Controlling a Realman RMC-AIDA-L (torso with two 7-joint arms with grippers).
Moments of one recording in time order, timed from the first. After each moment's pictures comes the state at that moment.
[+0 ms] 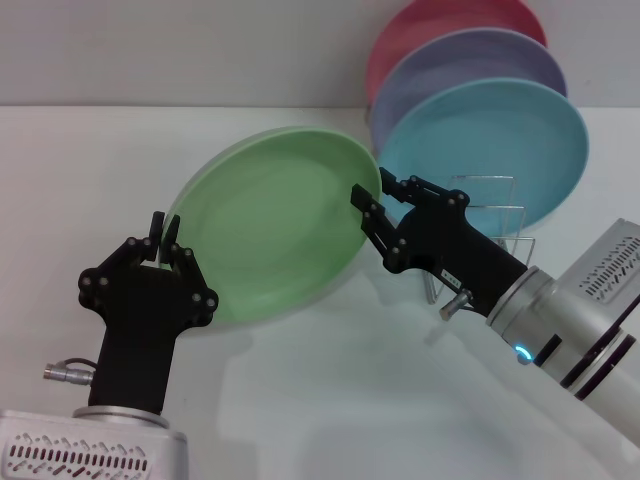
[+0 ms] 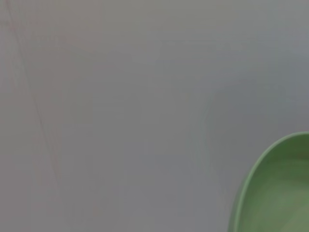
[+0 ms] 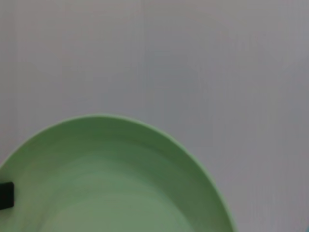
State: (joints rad) left arm -0.06 -2.08 2.88 1.06 -1.36 1.35 1.06; right arm 0.49 2.09 0.63 0.35 -2.59 -1.13 0.24
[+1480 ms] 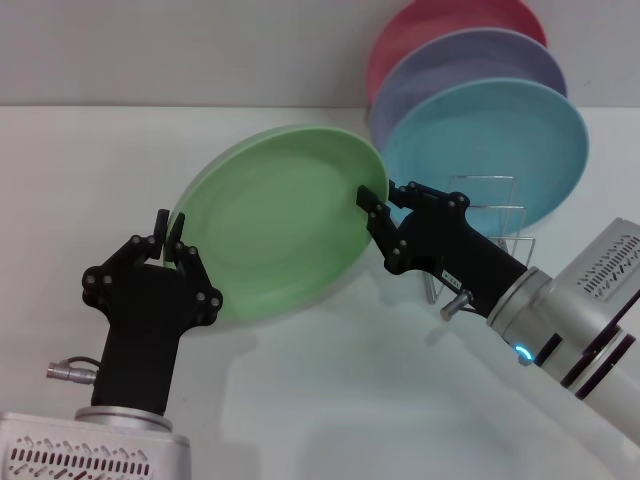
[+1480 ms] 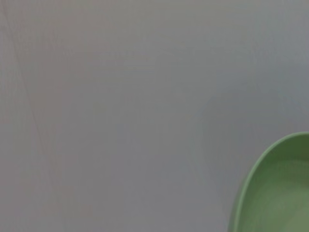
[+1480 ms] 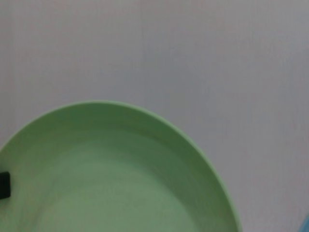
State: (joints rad) left arm -0.06 -2.08 2.88 1.06 -1.34 1.35 1.05; right arm 0.49 2.09 0.63 0.34 -2.59 -1.12 0.26
